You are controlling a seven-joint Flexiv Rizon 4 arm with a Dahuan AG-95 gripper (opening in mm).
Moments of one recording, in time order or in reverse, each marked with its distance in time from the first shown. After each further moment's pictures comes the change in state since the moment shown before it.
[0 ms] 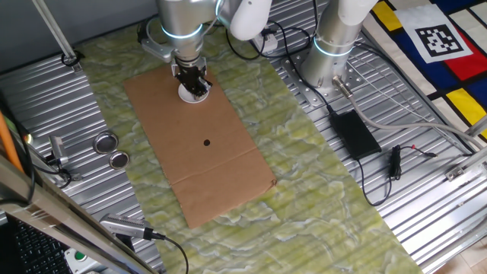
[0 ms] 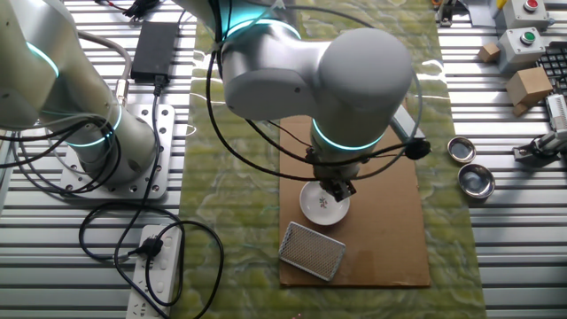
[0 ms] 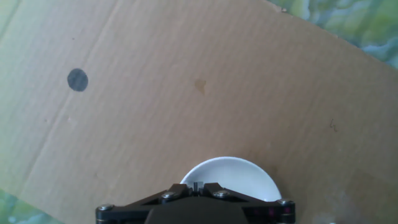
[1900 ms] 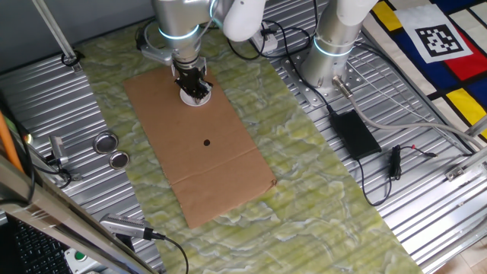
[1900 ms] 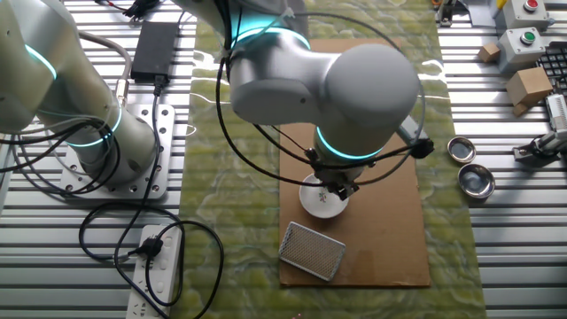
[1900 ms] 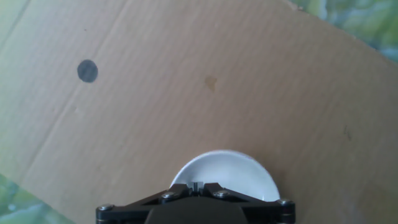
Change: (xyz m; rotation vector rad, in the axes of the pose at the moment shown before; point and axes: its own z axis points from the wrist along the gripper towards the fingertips) arm -0.005 0.003 0.007 -0.035 -0.001 -0.165
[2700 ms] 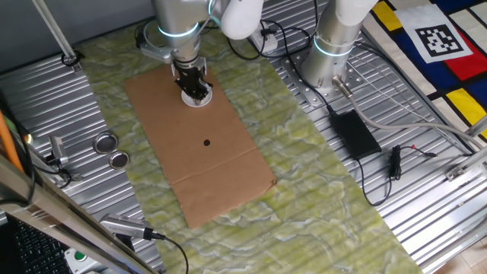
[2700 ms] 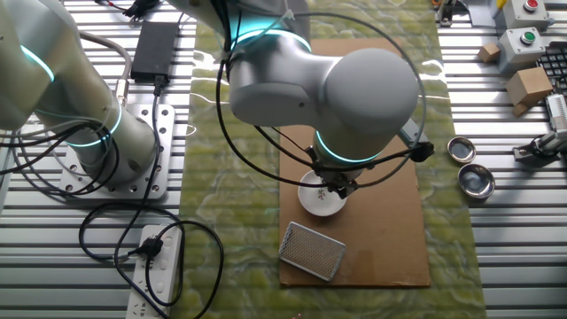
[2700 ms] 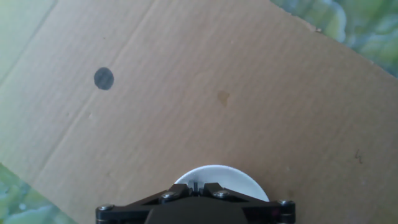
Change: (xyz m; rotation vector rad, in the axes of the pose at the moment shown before) arm -0.004 0.004 0.000 -0.028 -0.038 0.036
